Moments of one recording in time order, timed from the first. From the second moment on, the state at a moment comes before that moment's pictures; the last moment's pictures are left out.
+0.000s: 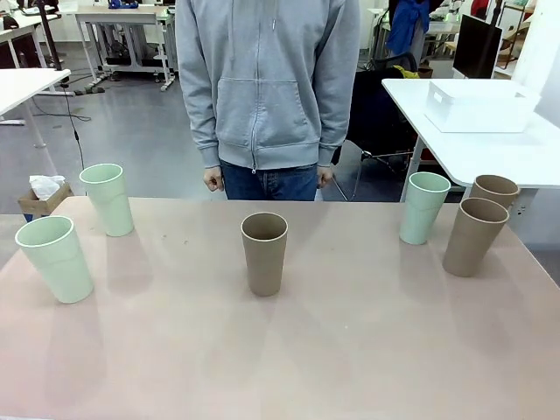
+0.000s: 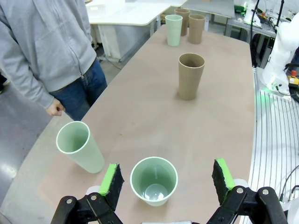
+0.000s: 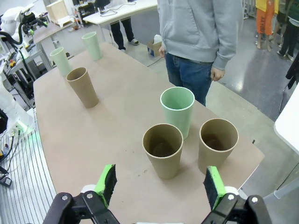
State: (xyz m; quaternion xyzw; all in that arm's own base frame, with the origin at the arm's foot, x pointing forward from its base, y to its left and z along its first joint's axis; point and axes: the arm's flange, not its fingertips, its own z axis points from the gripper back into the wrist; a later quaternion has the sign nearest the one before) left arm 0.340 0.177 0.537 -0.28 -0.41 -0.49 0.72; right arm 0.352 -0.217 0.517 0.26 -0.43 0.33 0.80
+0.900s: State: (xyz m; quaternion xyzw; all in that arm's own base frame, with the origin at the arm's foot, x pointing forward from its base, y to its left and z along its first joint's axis) left arm 0.340 0.177 0.537 -0.28 -0.41 -0.49 0.72; right arm 0.352 -0.217 0.517 0.26 -0.43 0.33 0.80
